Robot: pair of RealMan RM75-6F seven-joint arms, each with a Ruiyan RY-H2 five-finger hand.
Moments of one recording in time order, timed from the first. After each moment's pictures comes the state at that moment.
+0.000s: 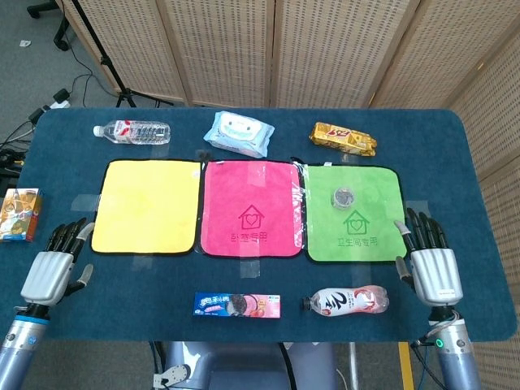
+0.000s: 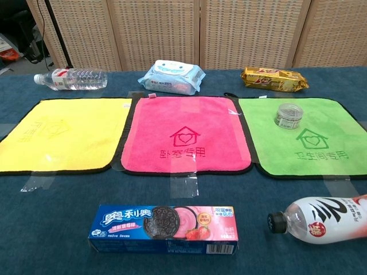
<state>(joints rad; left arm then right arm) -0.20 -1.28 0.00 -1.49 1.51 1.38 0.03 0.35 -1.31 -0.13 -1.65 -1.37 1.73 -0.35</state>
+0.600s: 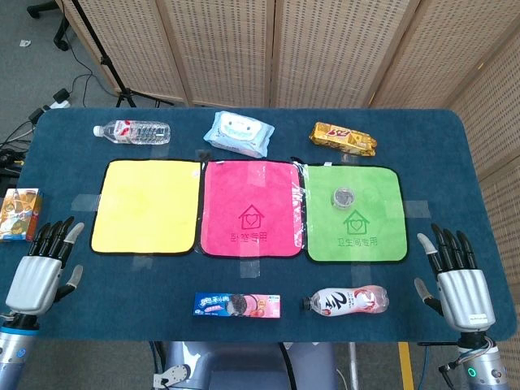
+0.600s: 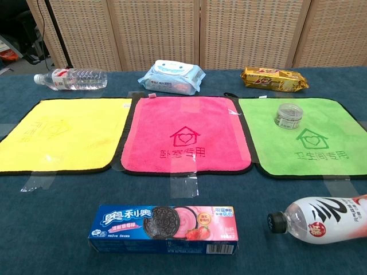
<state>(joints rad) -0.15 -1.24 0.00 -1.54 1.58 1.51 0.11 0.23 -1.21 -0.16 -1.66 -1.52 1.76 -0.27</state>
